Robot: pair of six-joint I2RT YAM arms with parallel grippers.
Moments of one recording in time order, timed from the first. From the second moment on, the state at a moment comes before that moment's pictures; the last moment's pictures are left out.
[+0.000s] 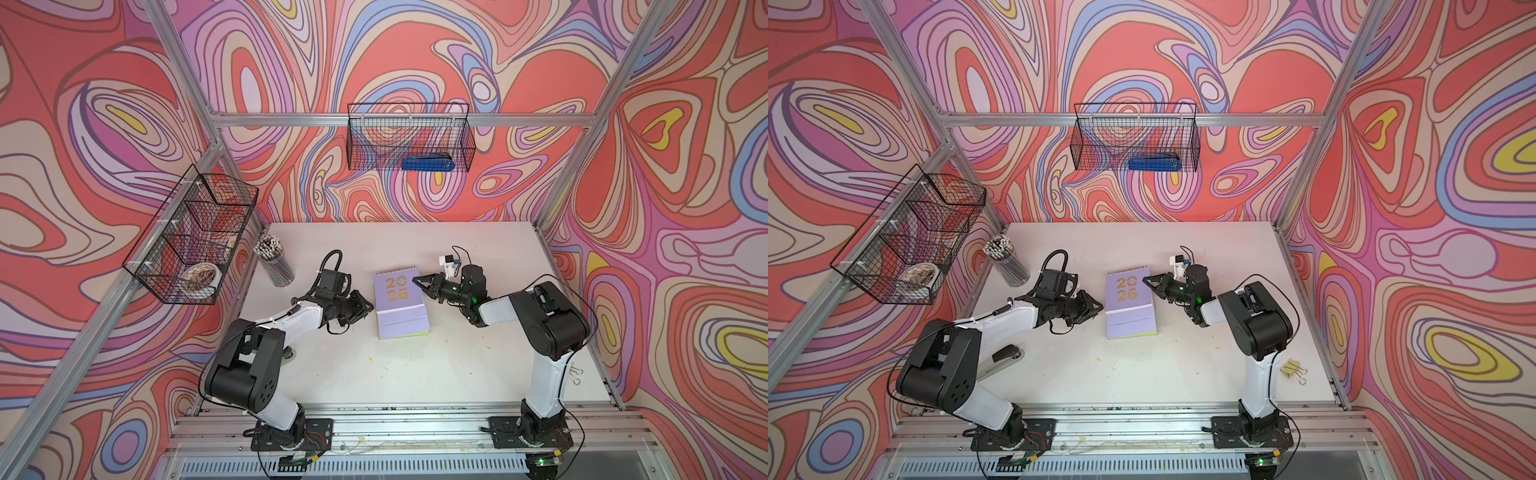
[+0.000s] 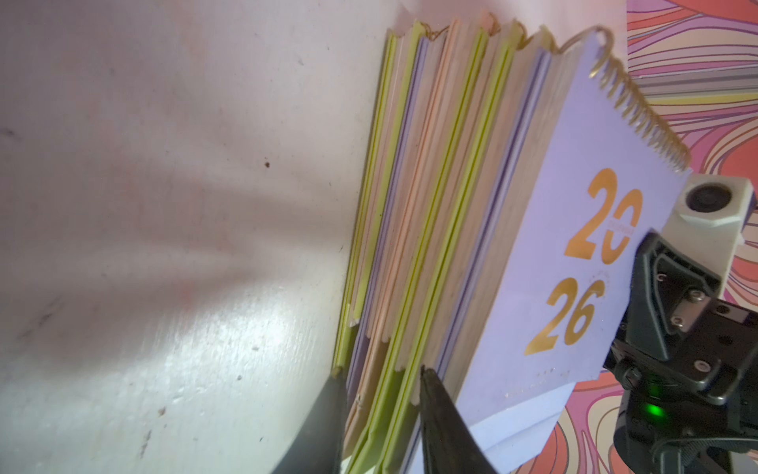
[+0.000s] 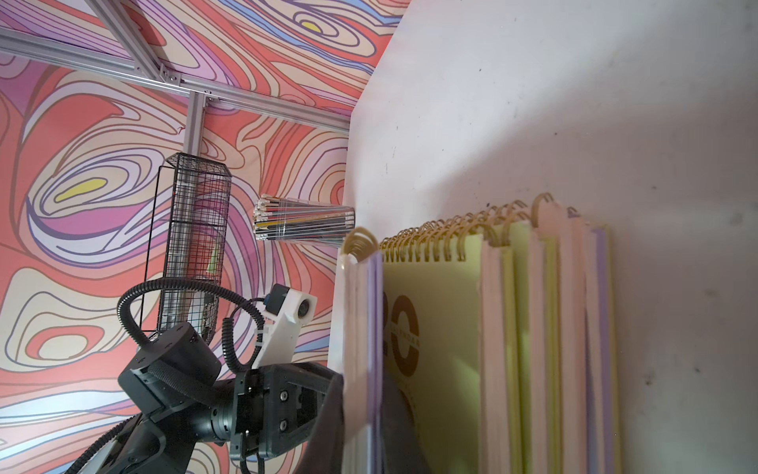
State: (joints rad) left arm -0.29 1.57 0.79 -0.16 0.49 -0.89; right arm 0.35 1.96 0.82 0.91 -0.70 1.14
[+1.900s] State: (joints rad) left arm -0.29 1.34 0.94 -0.48 0.15 -0.61; right arm 0.32 1.35 0.78 0.27 -0.08 0.55
